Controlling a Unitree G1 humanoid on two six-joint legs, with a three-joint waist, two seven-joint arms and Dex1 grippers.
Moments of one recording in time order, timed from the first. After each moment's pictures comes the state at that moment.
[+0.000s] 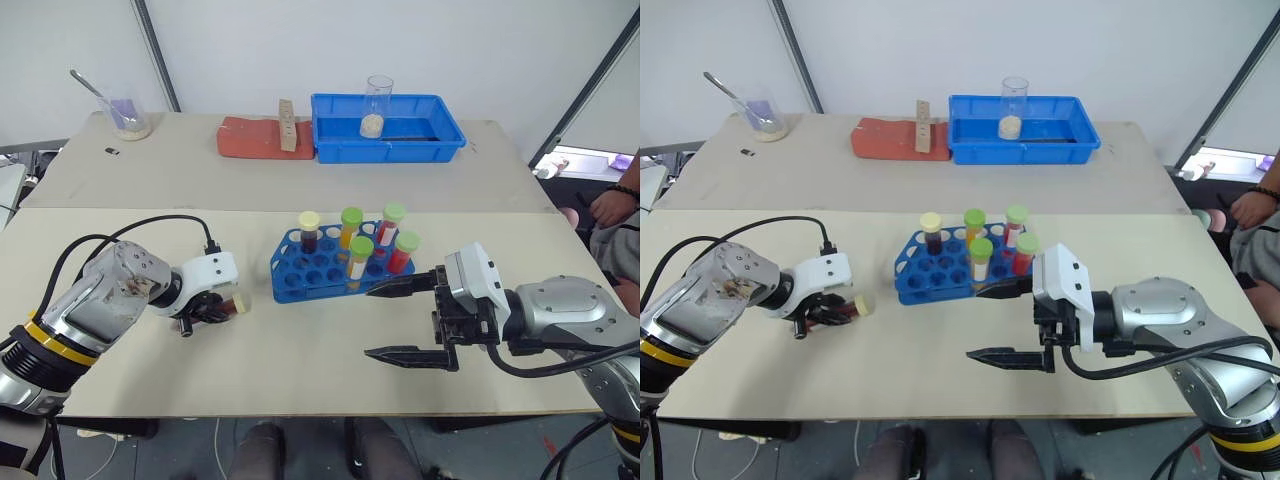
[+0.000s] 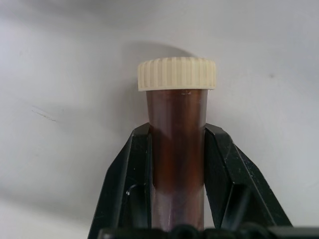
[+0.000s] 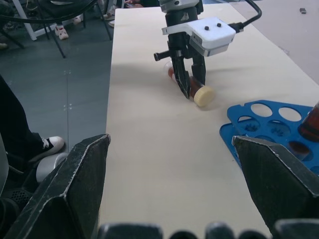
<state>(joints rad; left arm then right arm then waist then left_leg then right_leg) -0.58 1.06 -0.43 -0.19 -0.08 0.84 -1.17 -0.28 -0.88 -0.01 -0.67 0.77 0.66 1.00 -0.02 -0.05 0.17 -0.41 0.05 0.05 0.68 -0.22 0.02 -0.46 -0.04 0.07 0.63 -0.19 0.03</state>
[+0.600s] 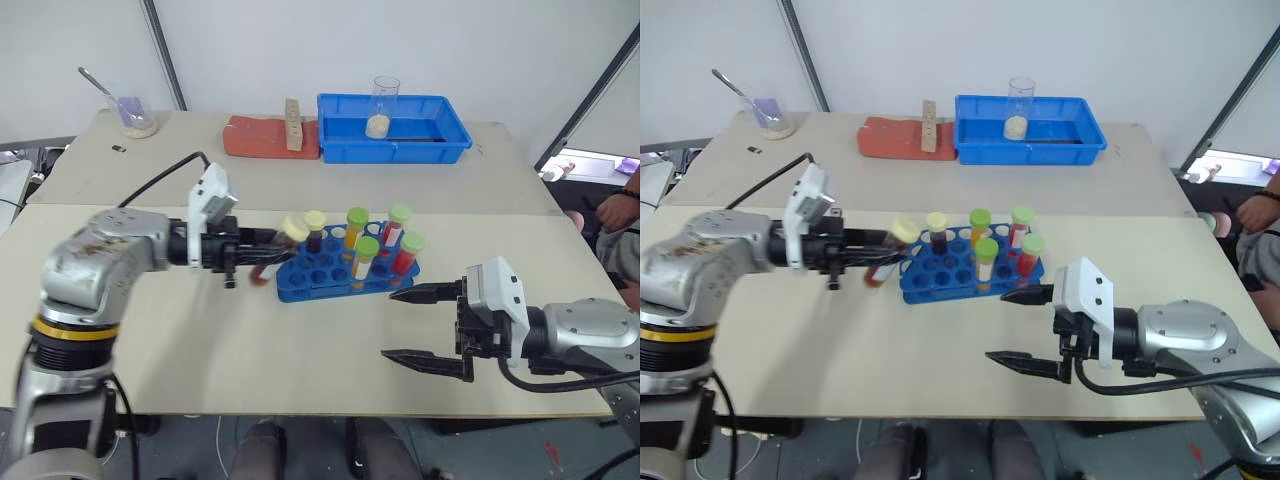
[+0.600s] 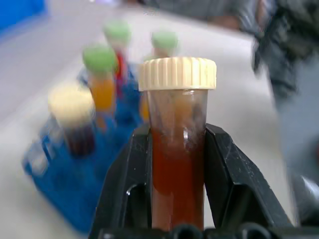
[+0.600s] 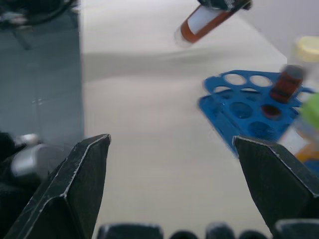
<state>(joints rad) -0.61 0.63 0.04 -0.23 -0.55 0.81 -1.07 -0.09 -0.90 -0.15 -0.76 0.73 0.66 0.87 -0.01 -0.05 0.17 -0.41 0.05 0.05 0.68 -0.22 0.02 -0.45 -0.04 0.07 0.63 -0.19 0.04</state>
